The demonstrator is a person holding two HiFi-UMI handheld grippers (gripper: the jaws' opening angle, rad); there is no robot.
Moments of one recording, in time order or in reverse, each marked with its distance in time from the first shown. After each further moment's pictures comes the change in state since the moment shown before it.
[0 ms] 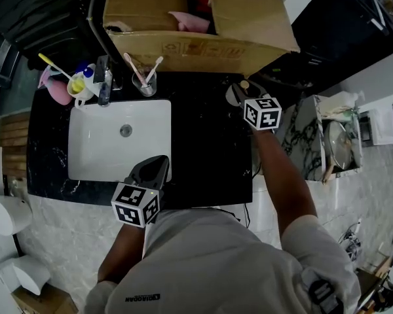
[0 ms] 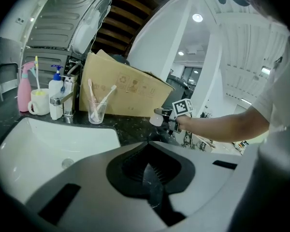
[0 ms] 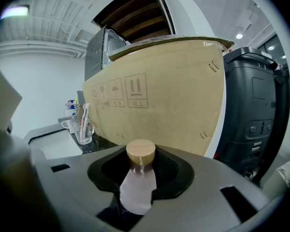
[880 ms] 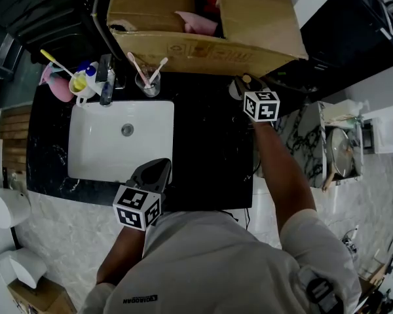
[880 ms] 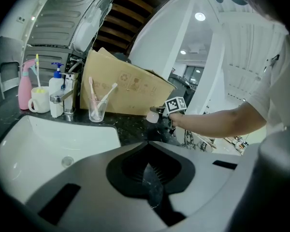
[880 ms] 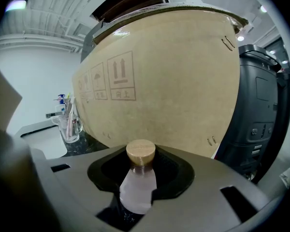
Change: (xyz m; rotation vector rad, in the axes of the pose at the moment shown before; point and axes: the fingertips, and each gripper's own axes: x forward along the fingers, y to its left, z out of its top) left arm 0.006 0.002 0.000 -0.016 0.016 0.013; right arm 0.046 -0.023 0.002 -0.022 0.029 -0.035
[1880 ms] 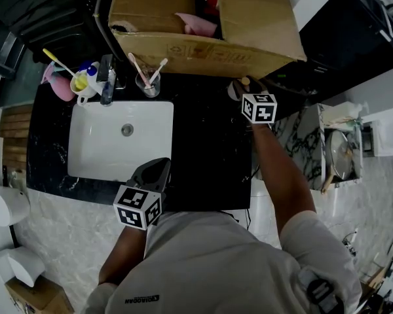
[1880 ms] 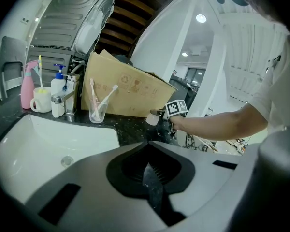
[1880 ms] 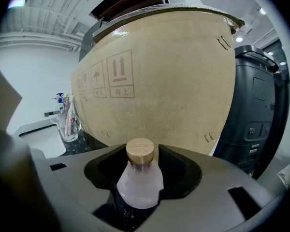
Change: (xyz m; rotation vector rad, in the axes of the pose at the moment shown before) left arm 0.000 -0.005 0.003 -0.014 -0.027 0.020; right arm -0.003 -0.002 -0.004 0.002 0.005 -0.029
